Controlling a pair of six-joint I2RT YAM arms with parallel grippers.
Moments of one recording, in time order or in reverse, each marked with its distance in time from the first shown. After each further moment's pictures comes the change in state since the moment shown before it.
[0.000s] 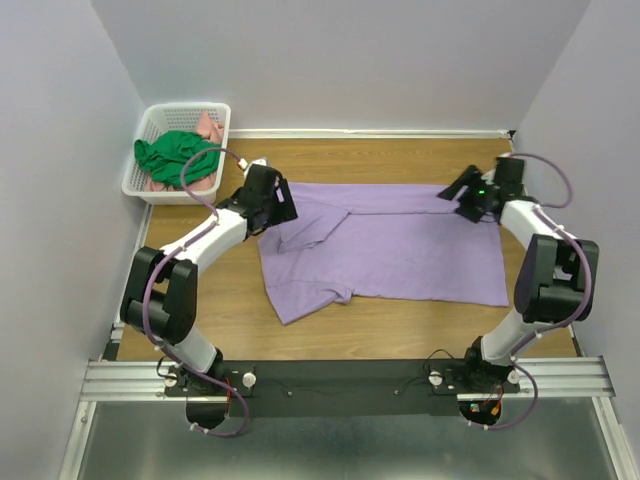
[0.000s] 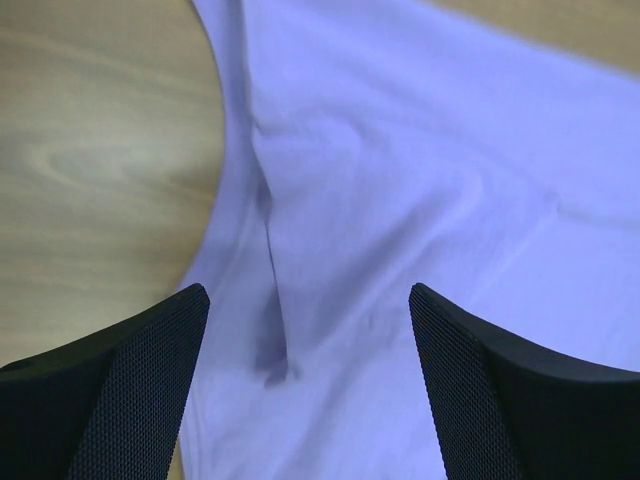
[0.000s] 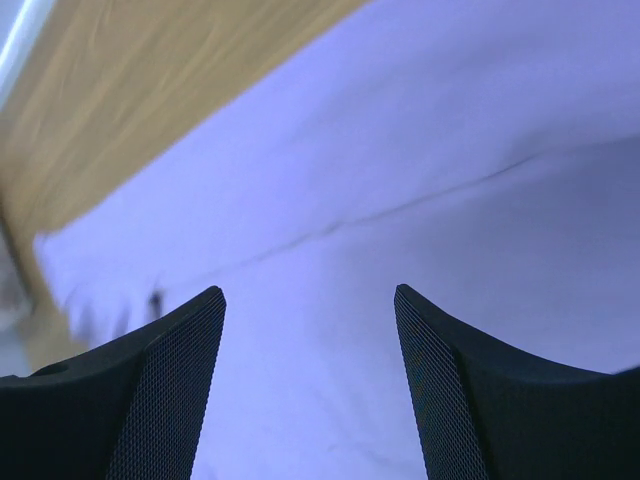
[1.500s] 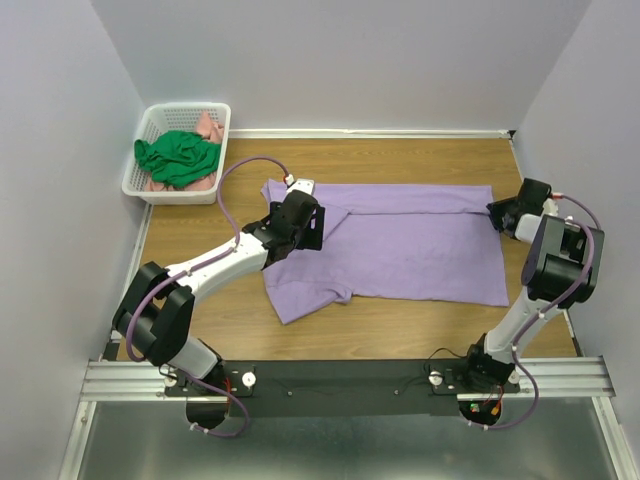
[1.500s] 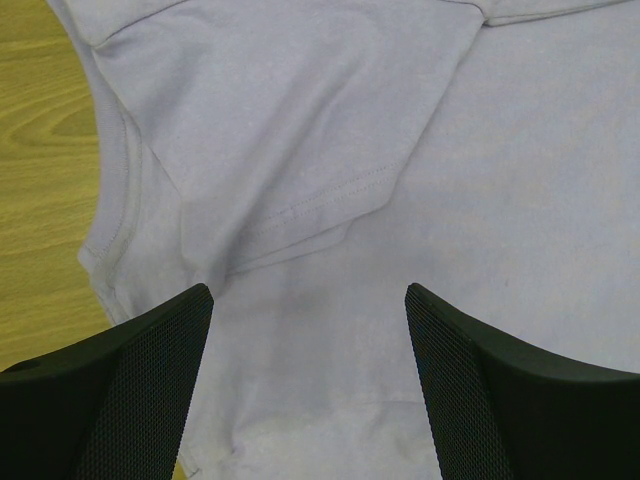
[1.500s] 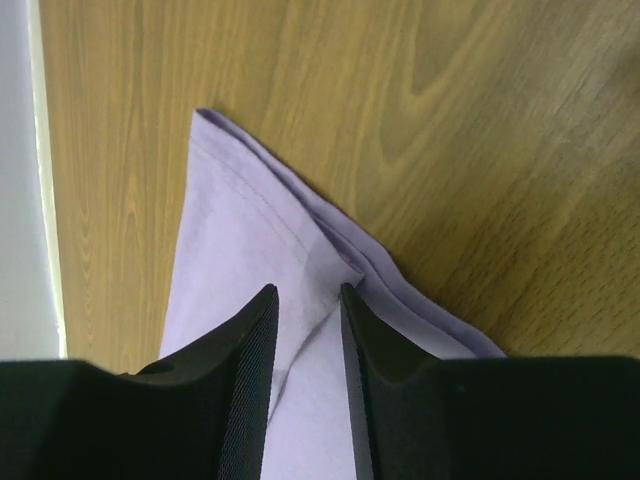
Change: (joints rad) left arm -0.333 -0.111 -0.127 0.016 -0.183 0.180; right arm -0.140 0.168 -0.143 0.359 0.291 0.418
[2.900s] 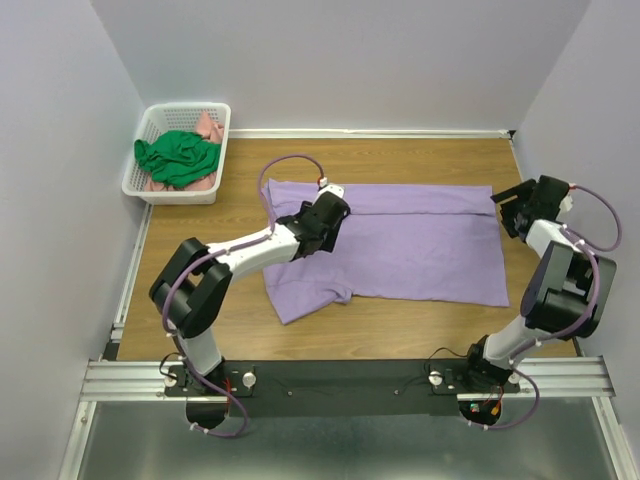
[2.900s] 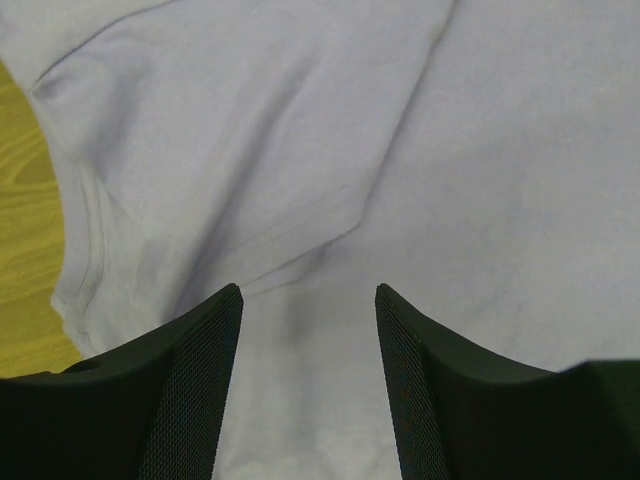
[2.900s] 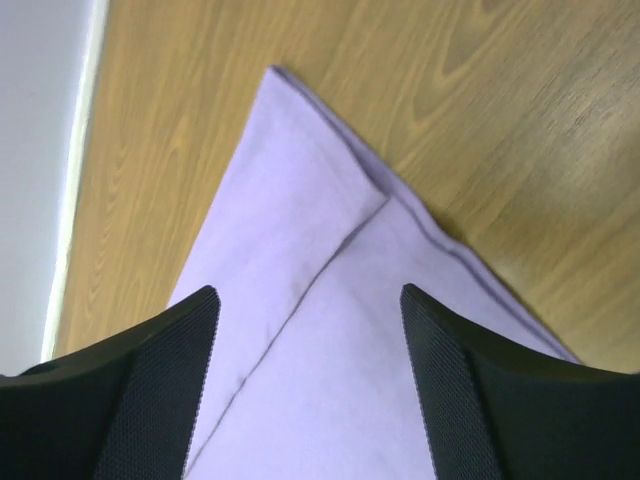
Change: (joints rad) left arm -0.082 0.206 0.141 -0.034 -0.085 0.093; right arm -0.039 -0.192 -0.049 -0.113 -0.069 -0.147
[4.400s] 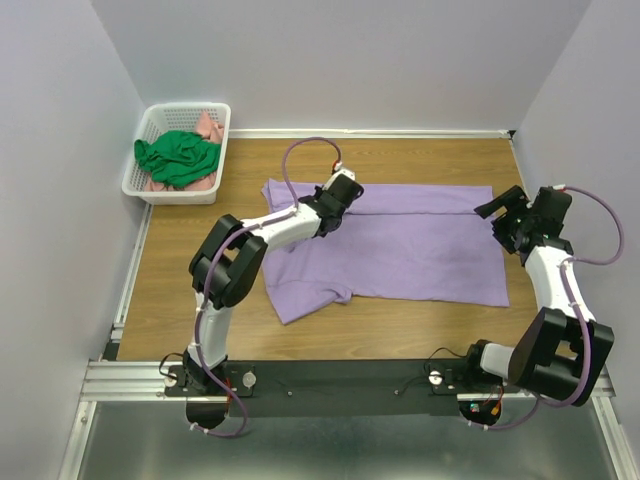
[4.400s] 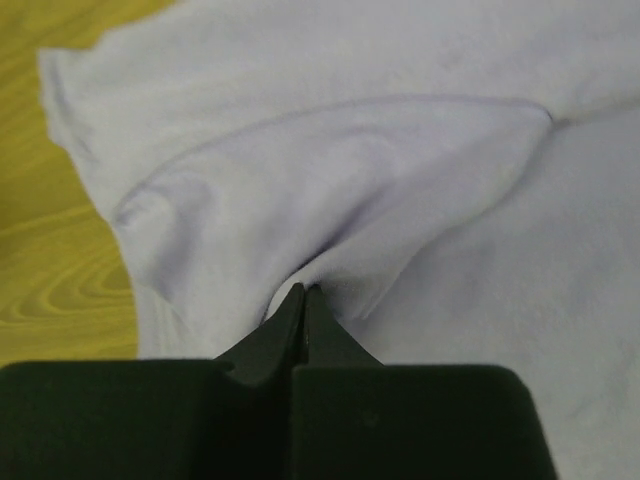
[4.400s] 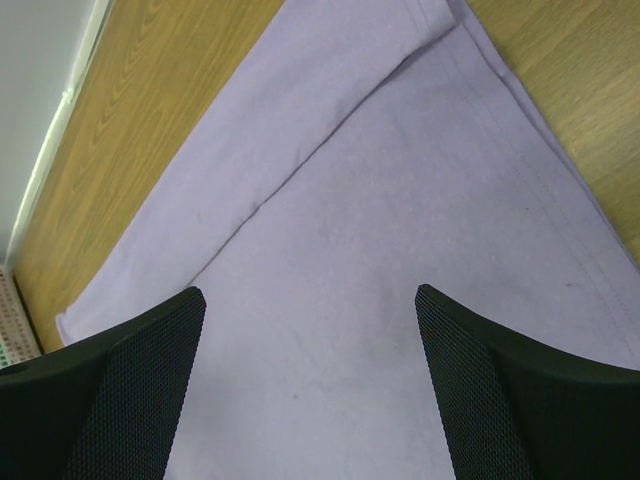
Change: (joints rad) left arm 0.030 0.308 0.301 -0.044 -0.176 0.163; right arm 0.039 -0.426 -0.126 -0.290 -0.146 -0.191
